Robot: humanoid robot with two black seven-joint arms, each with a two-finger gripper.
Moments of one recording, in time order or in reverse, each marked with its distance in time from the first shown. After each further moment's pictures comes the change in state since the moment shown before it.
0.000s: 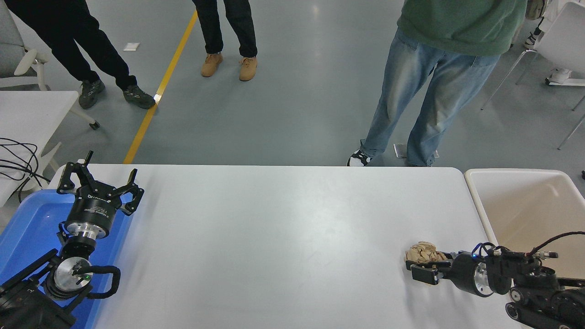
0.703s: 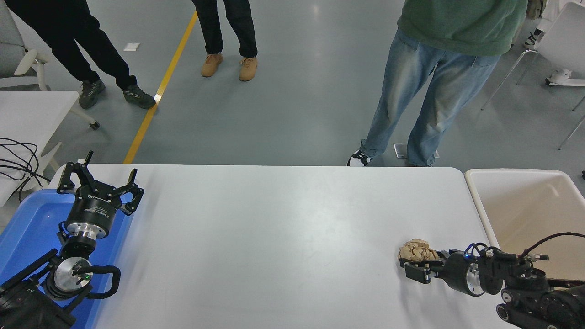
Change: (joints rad) left arm 0.000 0.000 0.000 0.000 0.001 0.000 0.000; right arm 0.001 0.047 -0.039 -0.040 0.008 -0.050 0.001
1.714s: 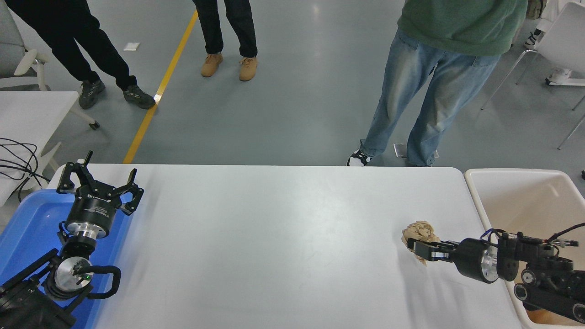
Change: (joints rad) left arm 0.000 0.000 0.000 0.000 -0.001 0.000 0.000; right arm 0.124 -0.236 -0.019 0.255 0.320 0.078 0.098
